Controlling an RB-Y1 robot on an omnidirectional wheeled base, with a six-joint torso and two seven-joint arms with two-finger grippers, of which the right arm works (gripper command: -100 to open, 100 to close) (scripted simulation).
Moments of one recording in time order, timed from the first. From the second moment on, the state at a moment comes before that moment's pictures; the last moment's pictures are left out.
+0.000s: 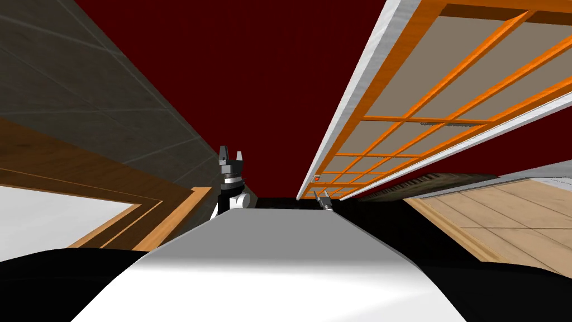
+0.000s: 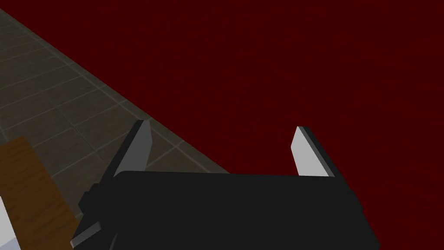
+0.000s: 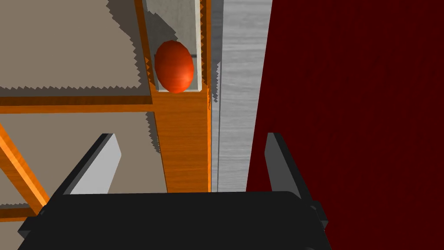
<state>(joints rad) 0.30 -0.12 -0.36 -0.92 0.55 -1.05 1.03</state>
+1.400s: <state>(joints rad) 0.25 -0.18 -0.42 -0.82 0.50 -1.07 1.02</state>
